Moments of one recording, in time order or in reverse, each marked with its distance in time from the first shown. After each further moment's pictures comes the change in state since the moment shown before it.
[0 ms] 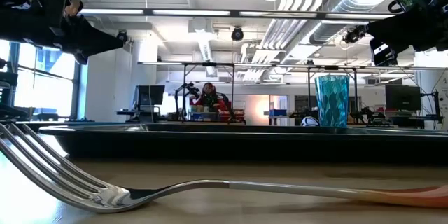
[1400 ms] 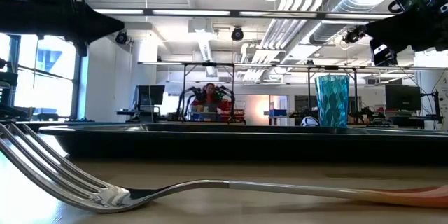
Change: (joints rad) left arm 0.001 0.000 -0.001 0.190 -0.090 -0.080; right arm 0.000 0.000 0.000 0.006 0.040 -0.001
